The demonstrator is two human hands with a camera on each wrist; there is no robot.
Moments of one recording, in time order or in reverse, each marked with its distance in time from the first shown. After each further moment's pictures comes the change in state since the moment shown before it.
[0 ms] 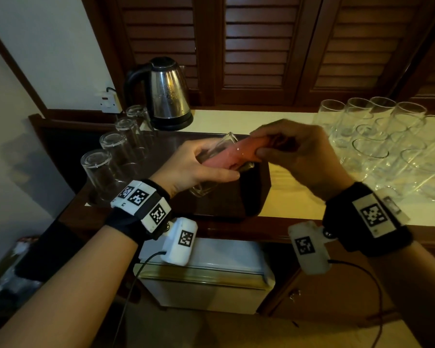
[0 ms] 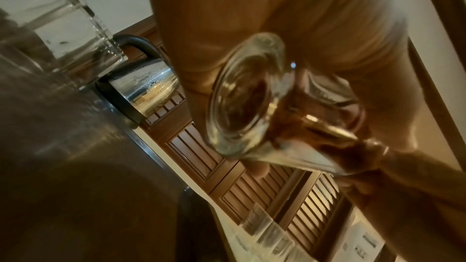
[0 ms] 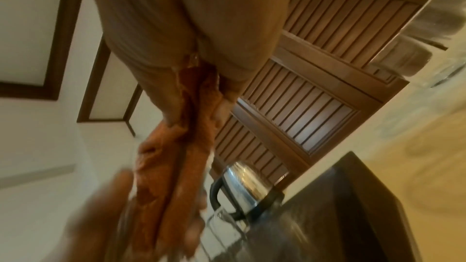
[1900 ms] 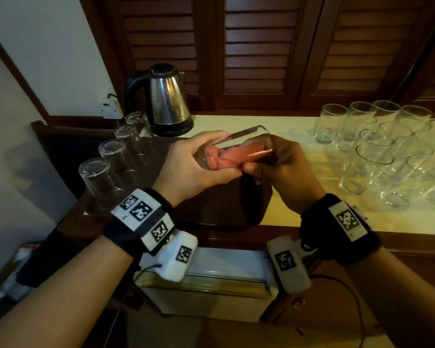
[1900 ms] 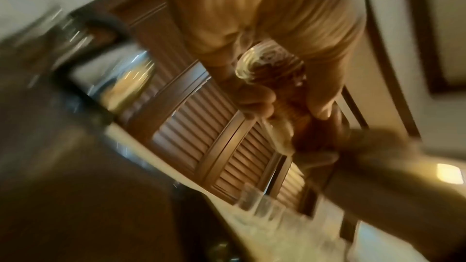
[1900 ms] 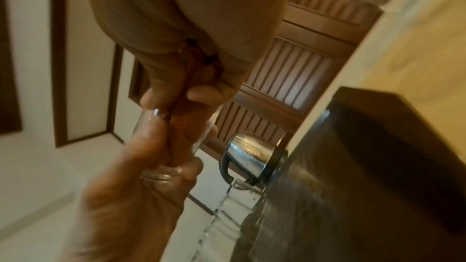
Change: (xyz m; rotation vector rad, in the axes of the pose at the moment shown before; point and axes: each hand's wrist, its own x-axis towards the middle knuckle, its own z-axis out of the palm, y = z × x) left_hand 0.000 0.006 0.009 0.165 0.304 0.160; right_hand 0.006 0.015 0.034 0.519 -0.003 0.083
